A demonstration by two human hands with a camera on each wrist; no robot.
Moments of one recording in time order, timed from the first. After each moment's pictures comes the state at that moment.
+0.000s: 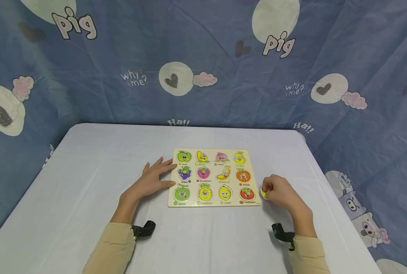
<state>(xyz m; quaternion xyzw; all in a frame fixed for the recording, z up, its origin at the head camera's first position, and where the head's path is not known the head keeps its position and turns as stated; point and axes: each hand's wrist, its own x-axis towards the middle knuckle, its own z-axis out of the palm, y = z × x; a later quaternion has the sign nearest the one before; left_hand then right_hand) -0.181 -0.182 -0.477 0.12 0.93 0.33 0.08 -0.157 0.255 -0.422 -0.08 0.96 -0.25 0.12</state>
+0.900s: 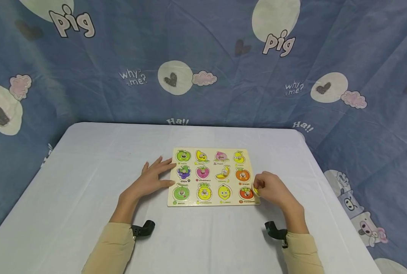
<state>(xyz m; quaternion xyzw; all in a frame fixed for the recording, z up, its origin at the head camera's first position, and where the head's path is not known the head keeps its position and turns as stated) -0.182 -0.182 -0.478 0.12 0.93 0.33 0.09 -0.163 0.234 -0.422 -0.09 0.96 -0.26 0.11</state>
